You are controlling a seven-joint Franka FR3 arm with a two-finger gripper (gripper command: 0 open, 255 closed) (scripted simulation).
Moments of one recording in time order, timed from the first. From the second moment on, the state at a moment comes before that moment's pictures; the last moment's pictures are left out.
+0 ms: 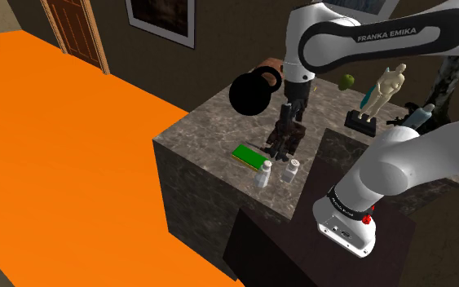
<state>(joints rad) 0.03 -0.65 0.08 -2.65 0.03 1.74 -0.03</state>
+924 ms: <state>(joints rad) 0.09 -0.41 0.17 -2.86 0.11 2.01 0.09</state>
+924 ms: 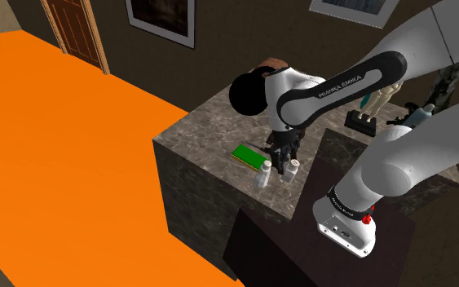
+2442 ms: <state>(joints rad) 0.09 -0.42 0.17 -2.89 0.12 2.03 0.08</state>
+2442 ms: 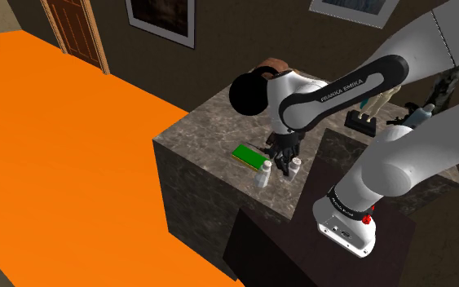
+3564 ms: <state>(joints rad) 0.09 -0.63 0.15 -2.78 0.11 1.71 0.08</state>
